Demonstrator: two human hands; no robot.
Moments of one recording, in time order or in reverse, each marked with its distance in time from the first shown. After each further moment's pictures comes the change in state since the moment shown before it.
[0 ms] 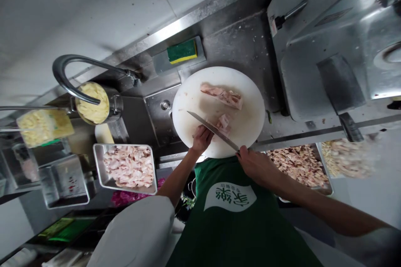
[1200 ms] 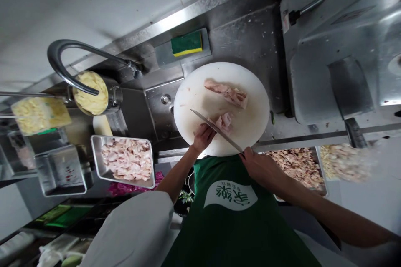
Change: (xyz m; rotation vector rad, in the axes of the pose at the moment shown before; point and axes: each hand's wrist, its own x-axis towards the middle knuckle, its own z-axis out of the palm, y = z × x) left_hand 0.000 0.001 -0.002 -0.001 0.045 0.030; right_hand 0.004 0.002 -0.002 0.007 -0.082 0.003
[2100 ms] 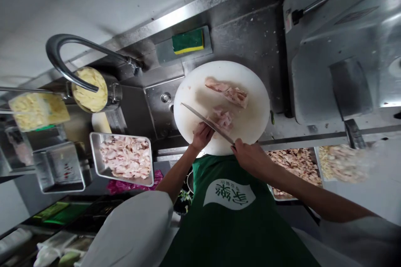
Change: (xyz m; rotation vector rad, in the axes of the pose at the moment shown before) left_hand -0.003 -0.001 0.002 0.062 0.027 0.001; right_hand 0.007 0.001 -0.008 -0.030 0.070 -0.058
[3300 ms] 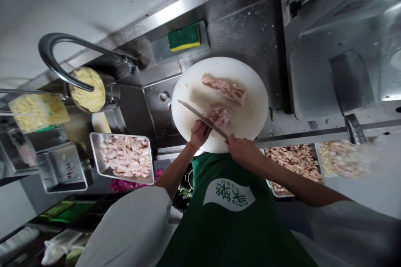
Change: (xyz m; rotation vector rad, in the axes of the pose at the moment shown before) left_hand -0.005 -0.004 0.000 -0.035 -0.029 -0.057; right_hand 0.004 0.000 0.009 0.048 -0.007 -0.010
